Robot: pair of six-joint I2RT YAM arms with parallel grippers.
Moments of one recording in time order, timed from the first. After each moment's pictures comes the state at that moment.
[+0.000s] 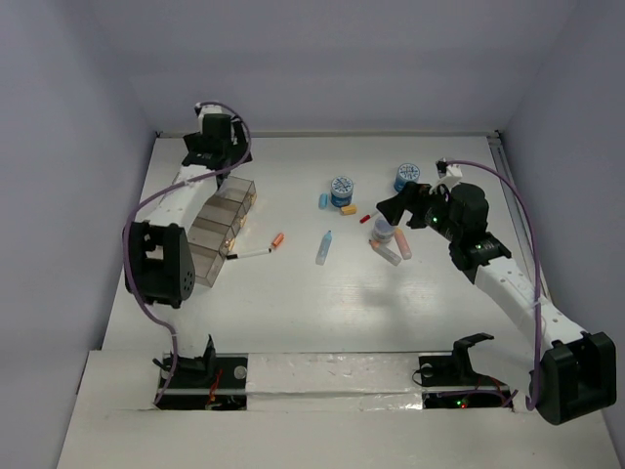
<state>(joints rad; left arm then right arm) -0.14 1.81 1.49 -0.28 -0.33 -0.31 0.28 1.08 0.75 0.07 -0.30 0.46</state>
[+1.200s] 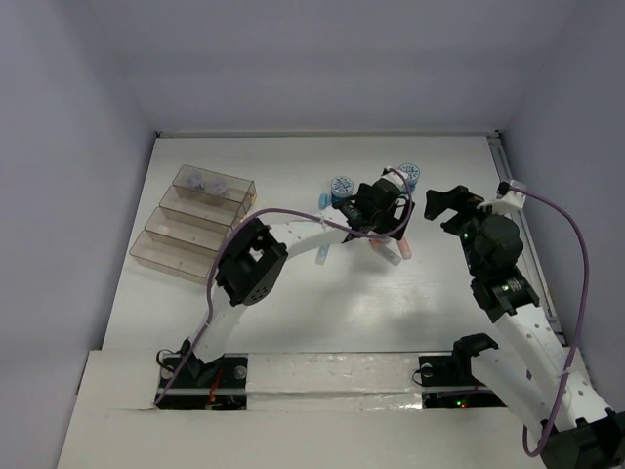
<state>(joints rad) -0.94 2.17 1.71 -0.23 -0.19 -0.34 0.28 0.70 0.65 0.01 0.30 0.52</state>
